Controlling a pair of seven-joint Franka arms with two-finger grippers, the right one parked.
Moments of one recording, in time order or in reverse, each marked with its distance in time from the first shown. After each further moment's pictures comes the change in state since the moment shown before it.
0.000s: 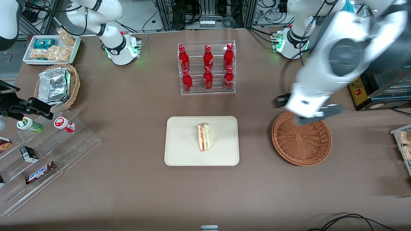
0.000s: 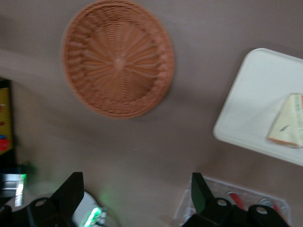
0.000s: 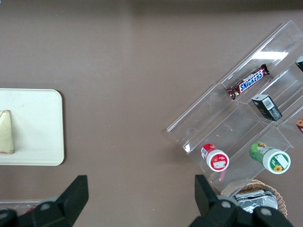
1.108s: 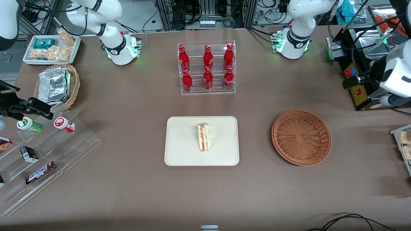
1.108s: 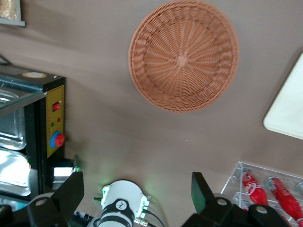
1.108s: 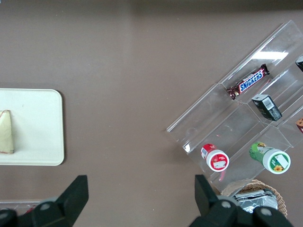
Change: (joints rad) arm 0.152 -0.210 0.178 -0.125 -0.078 -0.037 0.331
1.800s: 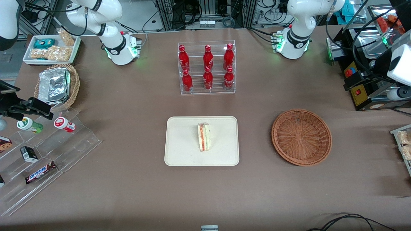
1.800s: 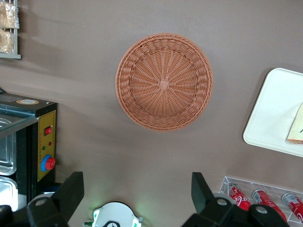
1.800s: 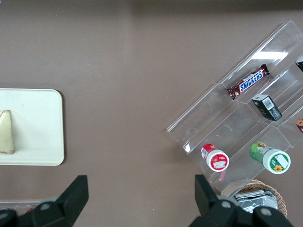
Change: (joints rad) arm -0.104 -0.012 0.079 0.037 -0.007 0.064 0.020
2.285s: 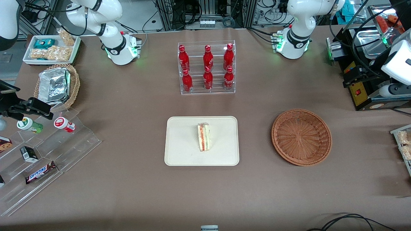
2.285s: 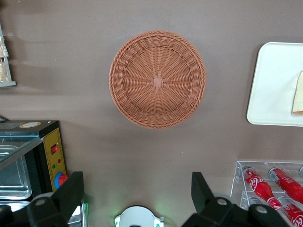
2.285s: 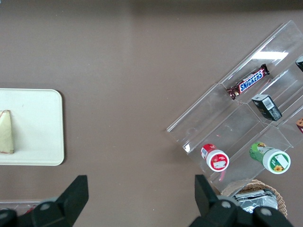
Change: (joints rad) arm -0.005 -0.004 -0.005 0.000 0.000 0.000 0.179
